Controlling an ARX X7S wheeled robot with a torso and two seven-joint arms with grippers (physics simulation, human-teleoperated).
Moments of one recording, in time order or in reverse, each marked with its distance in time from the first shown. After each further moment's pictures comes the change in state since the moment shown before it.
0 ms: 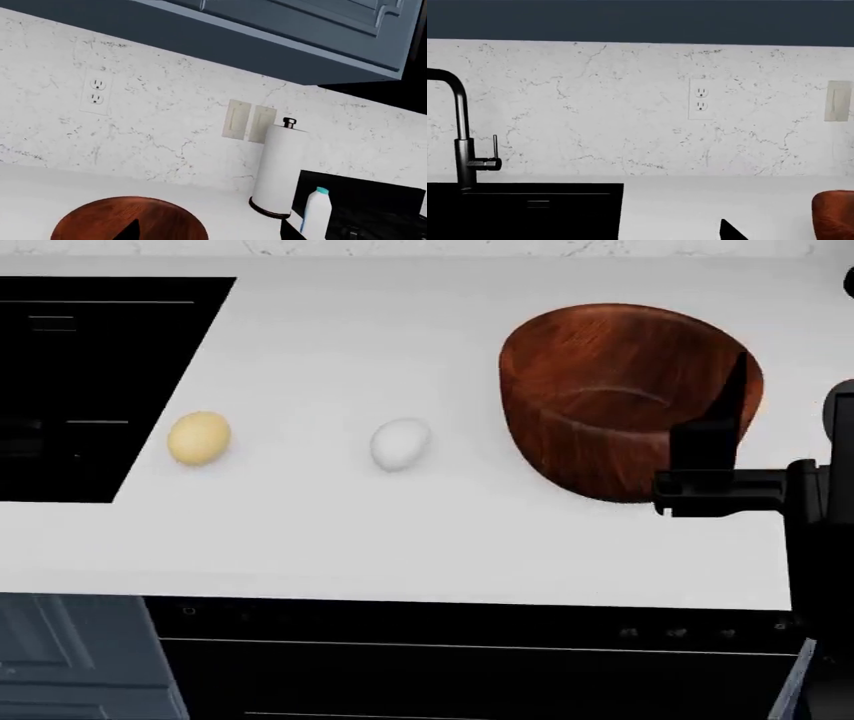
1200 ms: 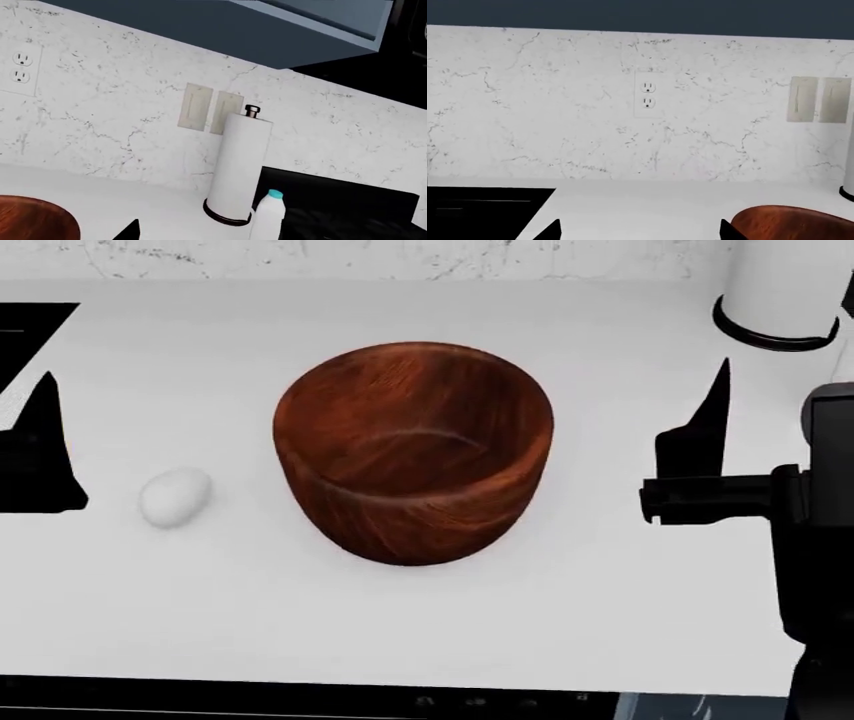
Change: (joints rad) left arm 0.034 -0.010 -0.008 0.004 -0.026 0.022 -0.010; right arm 0.001 0.012 -0.027 -0.007 0.009 0.015 0.004
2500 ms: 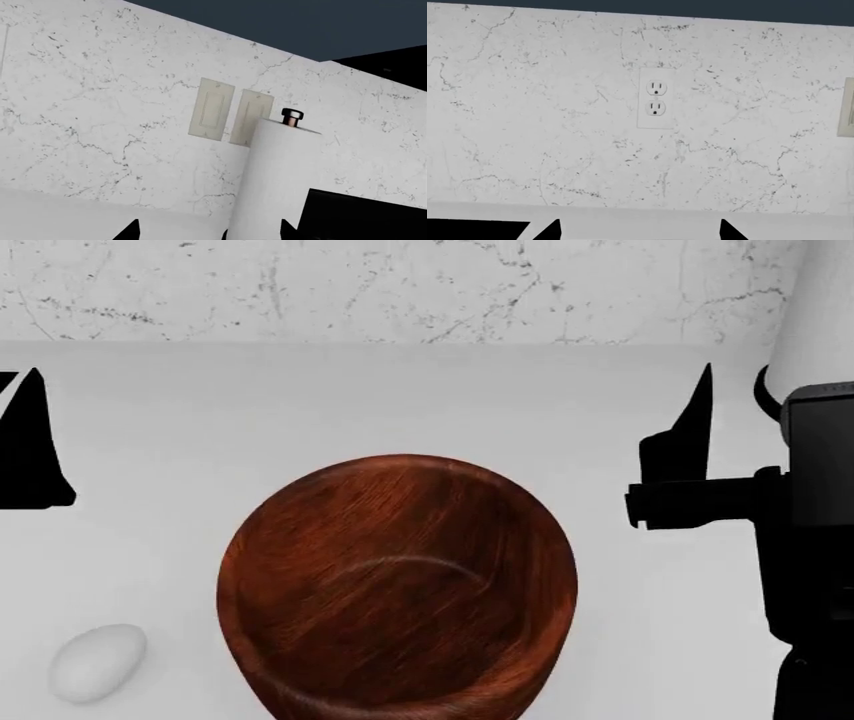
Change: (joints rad) left arm 0.001 -0.015 -0.017 0.003 -0.038 -0.003 -0.016; right arm 0.007 0.004 -0.026 0.001 0.012 0.009 0.006
